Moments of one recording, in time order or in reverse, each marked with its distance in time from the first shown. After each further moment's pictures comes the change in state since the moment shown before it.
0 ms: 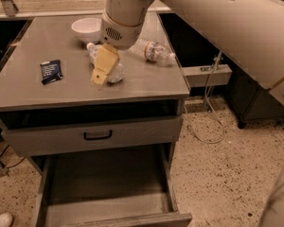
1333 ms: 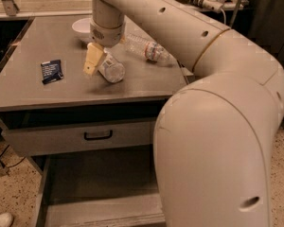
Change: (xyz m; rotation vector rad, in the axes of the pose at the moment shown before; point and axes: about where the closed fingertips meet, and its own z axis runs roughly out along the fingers) arm -0.051 -0.077 0.086 0.052 0.073 0.121
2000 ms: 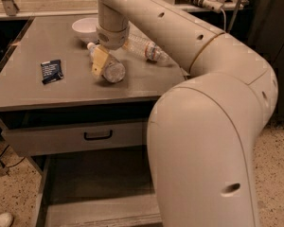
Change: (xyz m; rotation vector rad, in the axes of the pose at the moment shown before) arm 0.009 -0.021 0.020 0.005 0.026 0.043
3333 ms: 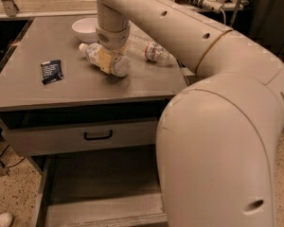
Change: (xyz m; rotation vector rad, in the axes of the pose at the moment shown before) arm 0.006 0.008 -0.011 0.030 0.005 -0.030
